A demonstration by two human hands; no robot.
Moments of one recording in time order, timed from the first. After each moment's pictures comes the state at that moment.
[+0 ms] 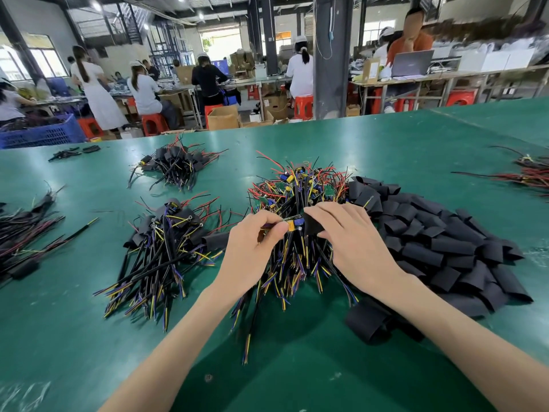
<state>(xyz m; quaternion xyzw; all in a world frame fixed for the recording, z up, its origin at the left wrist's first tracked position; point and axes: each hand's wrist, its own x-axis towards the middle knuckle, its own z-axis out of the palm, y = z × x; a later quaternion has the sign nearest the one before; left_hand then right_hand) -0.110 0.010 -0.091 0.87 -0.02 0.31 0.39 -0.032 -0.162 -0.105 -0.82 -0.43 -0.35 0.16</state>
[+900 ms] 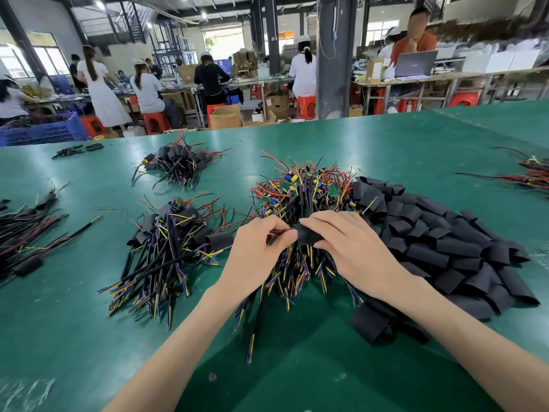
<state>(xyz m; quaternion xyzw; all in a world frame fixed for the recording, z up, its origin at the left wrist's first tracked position) -0.109 0.012 -0.093 0.90 -0.01 0.29 0.34 -0.037 -0.162 -0.100 -0.77 -0.52 -0.32 0.18</state>
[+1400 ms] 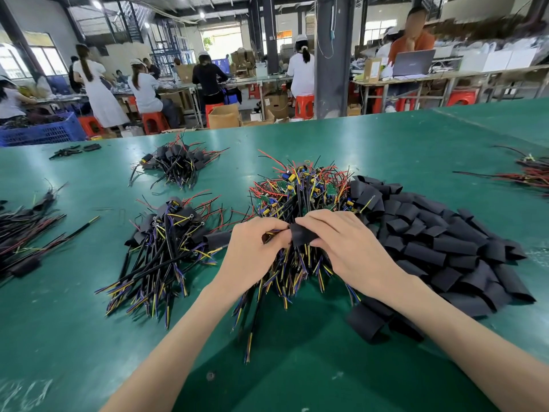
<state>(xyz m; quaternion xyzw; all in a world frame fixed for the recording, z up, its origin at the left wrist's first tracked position) -0.112 0.010 -0.086 0.89 -0.01 0.29 0.36 -0.042 -0.162 -0.098 -0.77 -0.52 -0.31 0.19</state>
